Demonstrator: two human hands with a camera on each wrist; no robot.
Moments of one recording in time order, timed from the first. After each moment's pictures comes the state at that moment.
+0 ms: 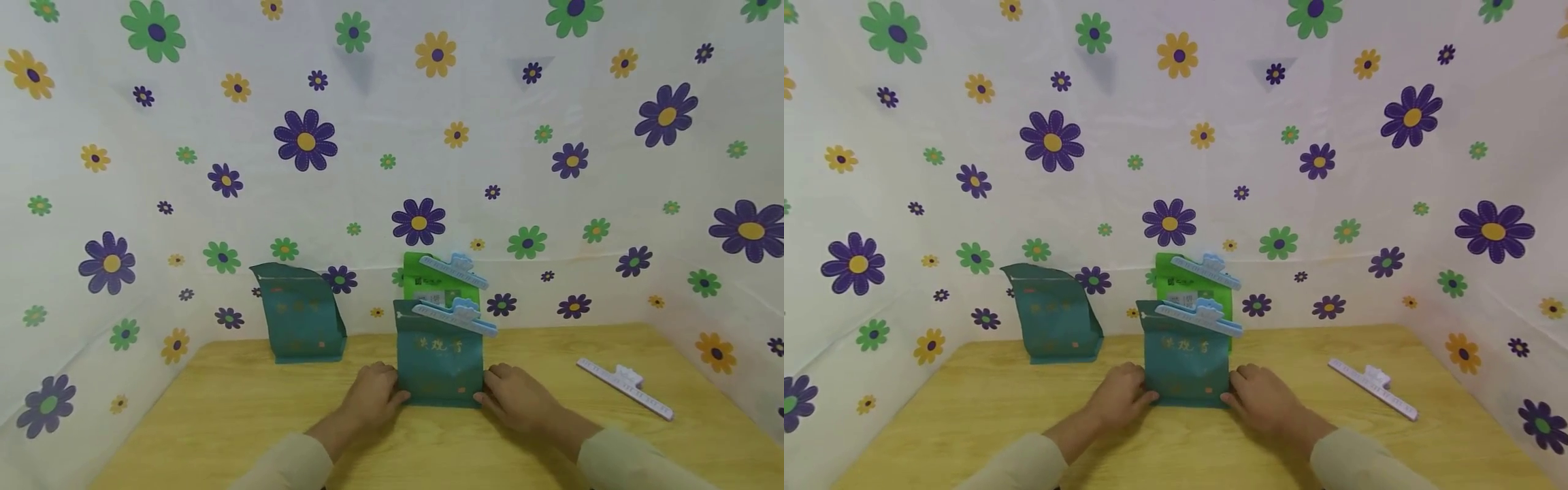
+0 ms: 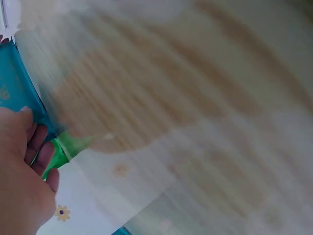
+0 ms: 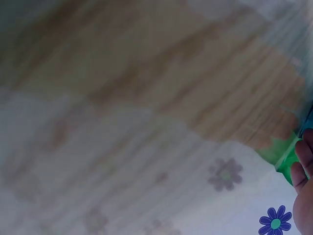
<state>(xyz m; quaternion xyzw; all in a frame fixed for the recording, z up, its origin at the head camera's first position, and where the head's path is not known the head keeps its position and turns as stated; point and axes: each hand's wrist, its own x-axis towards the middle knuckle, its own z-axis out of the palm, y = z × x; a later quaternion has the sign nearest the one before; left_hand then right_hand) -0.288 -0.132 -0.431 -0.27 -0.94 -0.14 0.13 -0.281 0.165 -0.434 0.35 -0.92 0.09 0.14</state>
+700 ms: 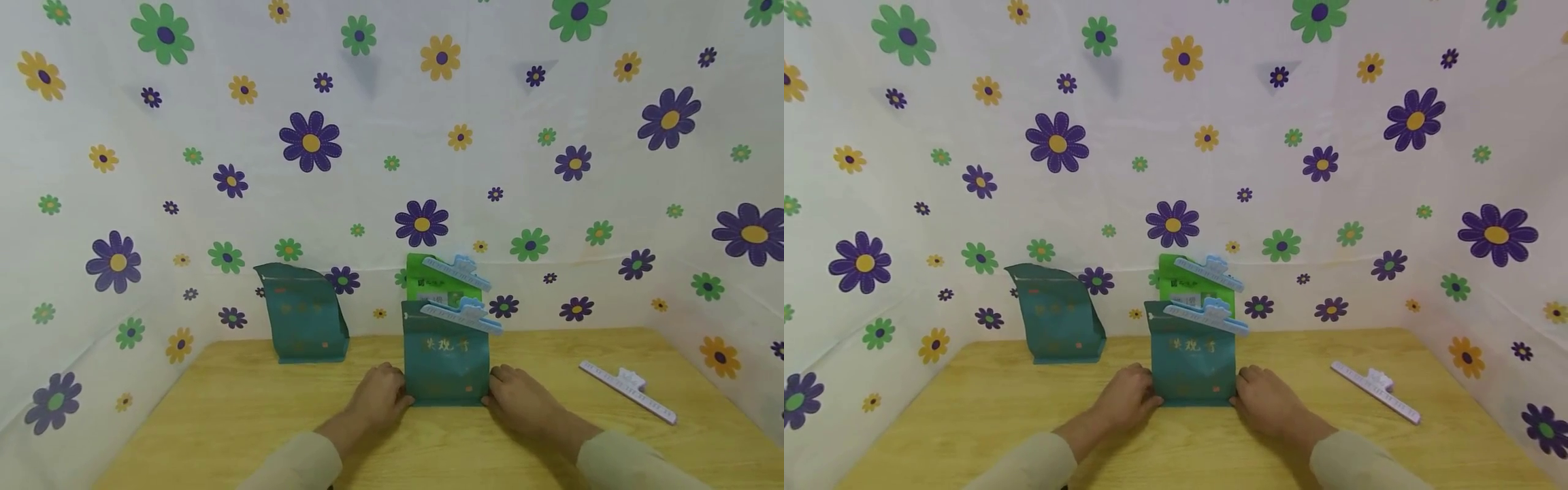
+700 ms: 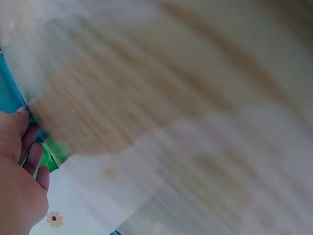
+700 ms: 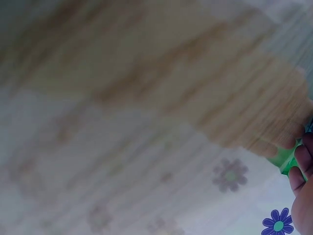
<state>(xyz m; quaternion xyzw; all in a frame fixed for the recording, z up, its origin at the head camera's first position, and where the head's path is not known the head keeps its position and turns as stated) -0.291 -0.129 -0.435 -0.29 -0.94 -0.11 0.13 -0.285 0.164 -0.442 0.35 -0.92 0.03 0.17</state>
